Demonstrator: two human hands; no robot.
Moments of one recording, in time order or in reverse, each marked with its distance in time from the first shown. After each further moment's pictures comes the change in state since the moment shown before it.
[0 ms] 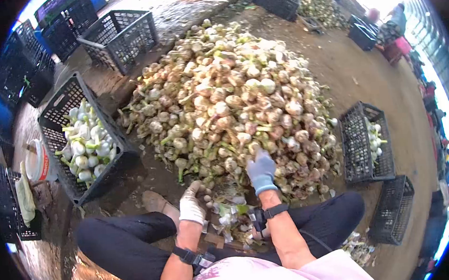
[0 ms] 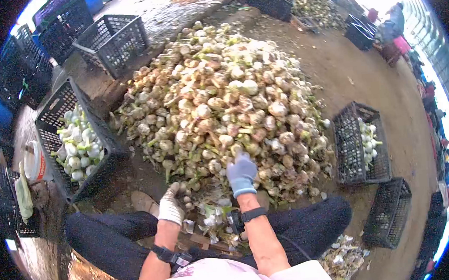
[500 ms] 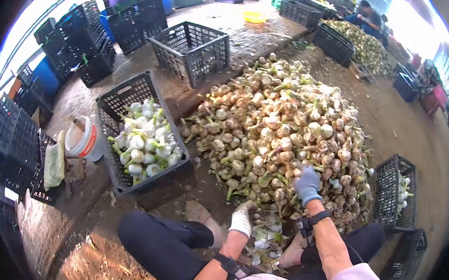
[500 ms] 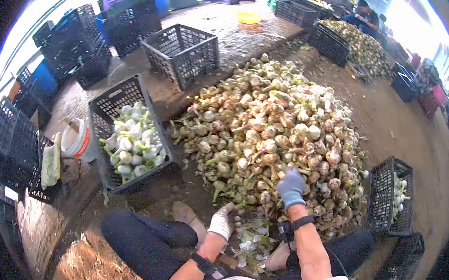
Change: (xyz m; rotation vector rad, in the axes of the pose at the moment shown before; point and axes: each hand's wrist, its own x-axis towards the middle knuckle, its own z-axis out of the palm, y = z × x) left_hand 0.027 -0.003 -0.012 -0.055 -0.087 -0.050; right_hand 0.060 -0.024 -0.006 -0.136 0.048 -0.357
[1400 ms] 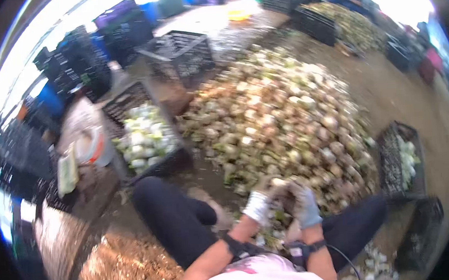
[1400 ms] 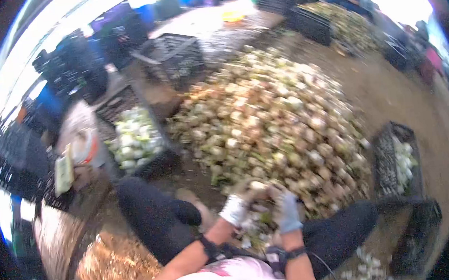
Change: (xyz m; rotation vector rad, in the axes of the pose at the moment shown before) left_hand -0.042 -0.053 0.050 0.726 -0.429 0.534; right_hand -0.158 -0.004 -0.054 1.861 -0.316 0.415
